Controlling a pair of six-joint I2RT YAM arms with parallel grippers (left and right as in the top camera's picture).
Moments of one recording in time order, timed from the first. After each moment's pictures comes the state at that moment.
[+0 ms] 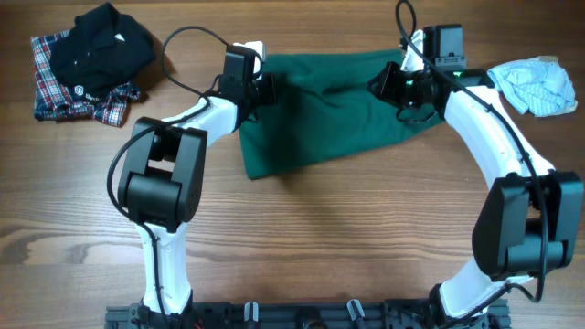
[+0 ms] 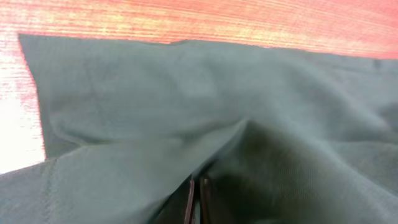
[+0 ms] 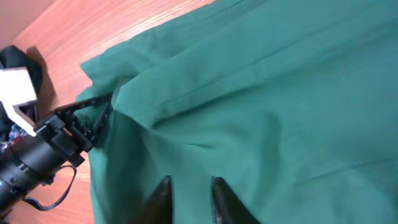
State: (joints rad) left arm -0.28 2.21 1.36 0.05 0.17 -0.32; right arm 0.09 1.83 1.36 -0.53 -0.43 0.41
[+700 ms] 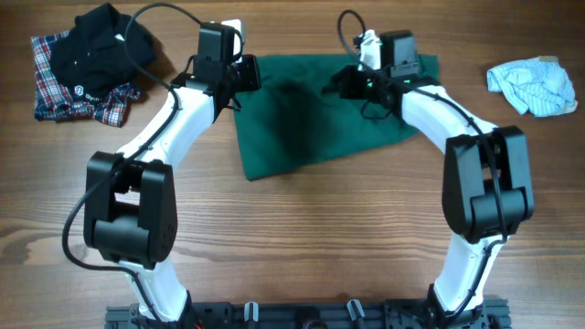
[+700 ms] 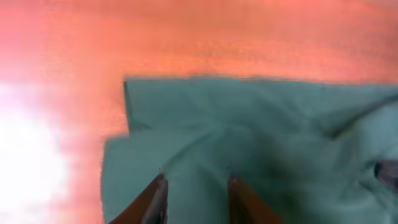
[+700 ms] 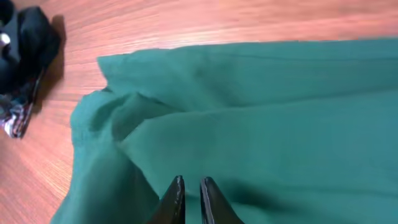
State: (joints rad) left arm -0.24 1.95 1.39 -0.27 0.12 -0.31; right arm 0.21 2.08 1.36 -0.10 -0.49 0.29
